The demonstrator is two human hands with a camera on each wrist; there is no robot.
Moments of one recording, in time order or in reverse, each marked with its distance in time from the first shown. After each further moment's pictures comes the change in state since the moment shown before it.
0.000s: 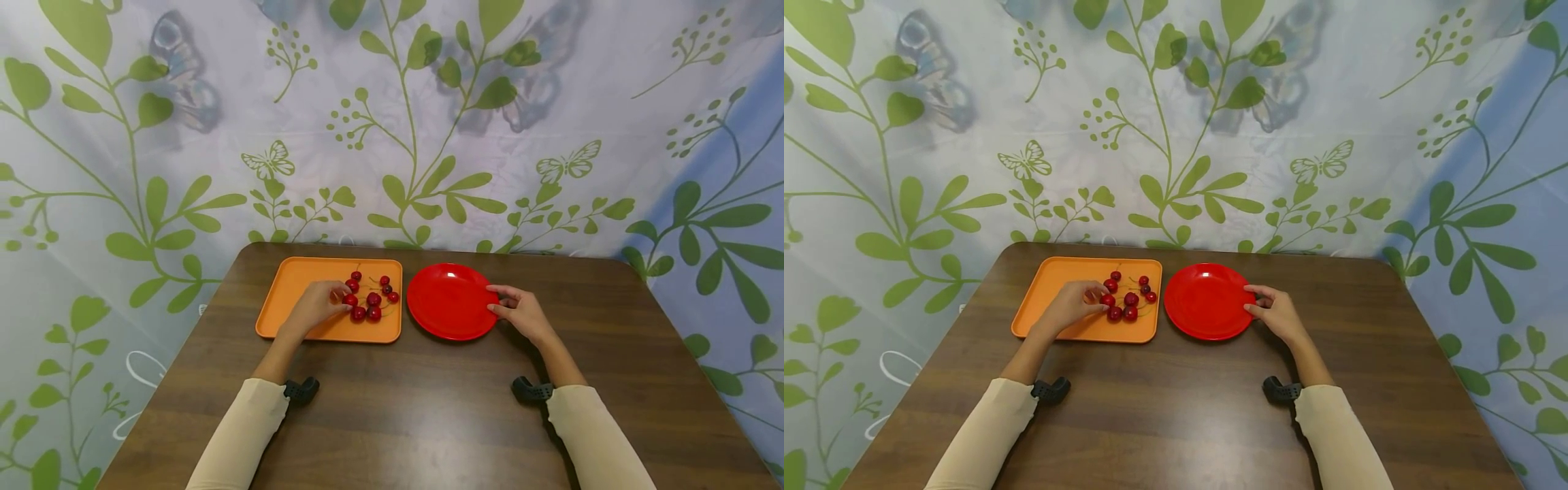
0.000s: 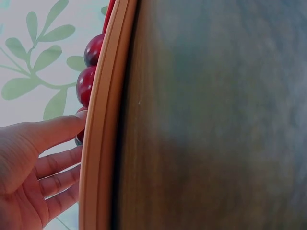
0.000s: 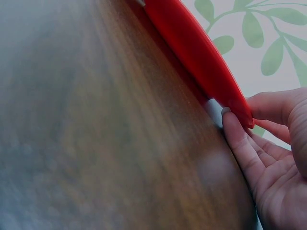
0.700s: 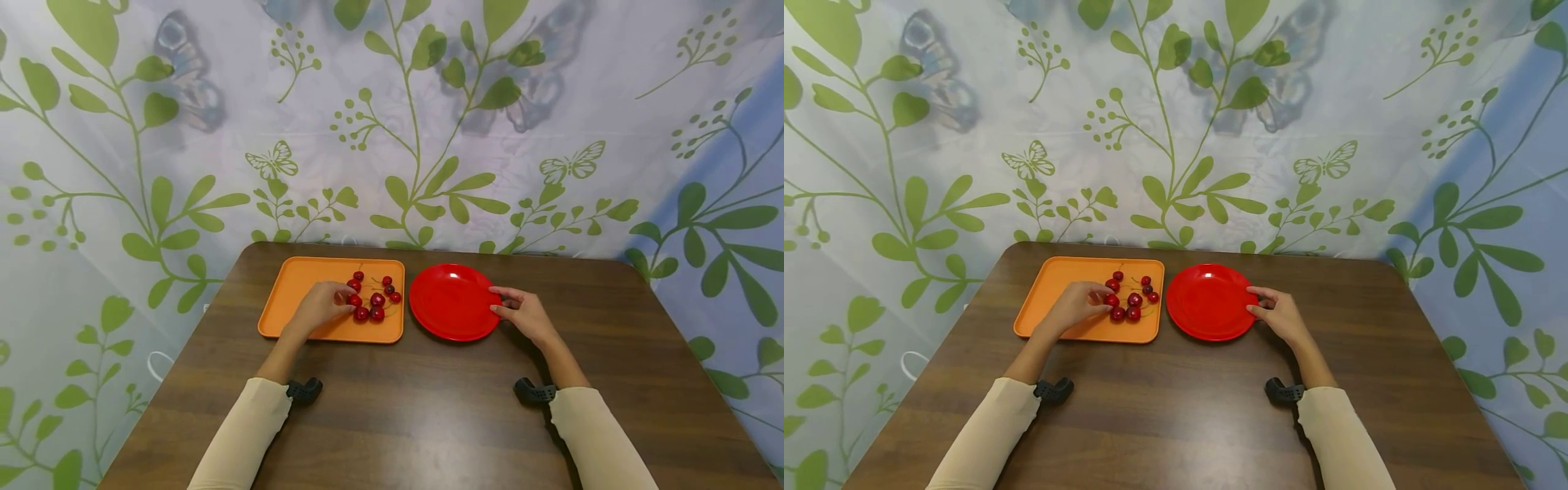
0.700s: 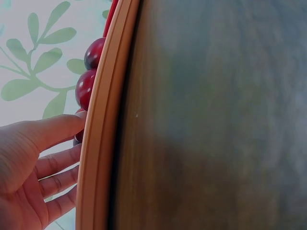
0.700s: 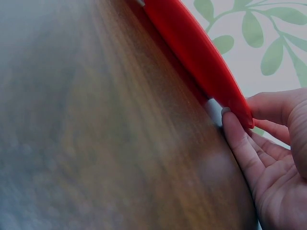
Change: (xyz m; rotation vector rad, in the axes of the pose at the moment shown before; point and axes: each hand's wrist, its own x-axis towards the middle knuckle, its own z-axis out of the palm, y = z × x) left_hand -0.001 0.003 0.001 -0.002 -0.020 -0.021; right_hand 0.001 0.003 0.000 0.013 0.000 0.013
